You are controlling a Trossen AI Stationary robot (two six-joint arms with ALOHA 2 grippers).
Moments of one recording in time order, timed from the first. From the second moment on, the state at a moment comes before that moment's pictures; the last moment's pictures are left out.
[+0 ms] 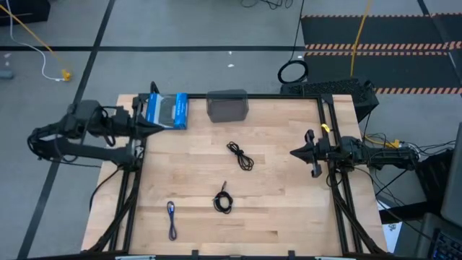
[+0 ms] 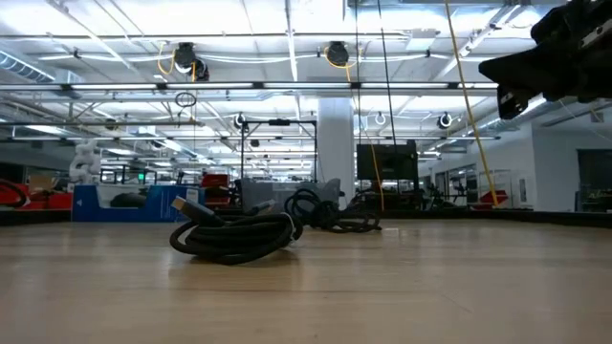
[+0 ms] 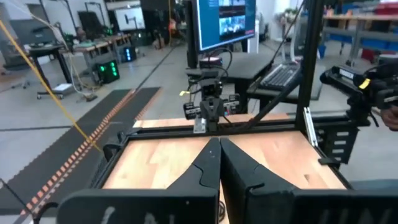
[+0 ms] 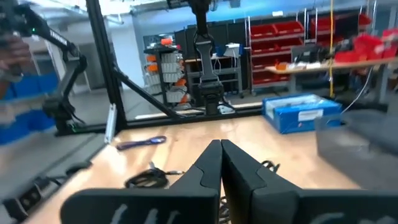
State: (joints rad) left arm 0.03 0.60 1.05 -0.54 0.03 0.09; right arm 0.00 0.00 0.02 0.07 -0.03 0.16
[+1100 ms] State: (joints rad) left arm -0.09 0.87 1.47 -0.80 -0.01 0.12; right arm 0.00 0.36 0.67 -0.32 0.06 0.15
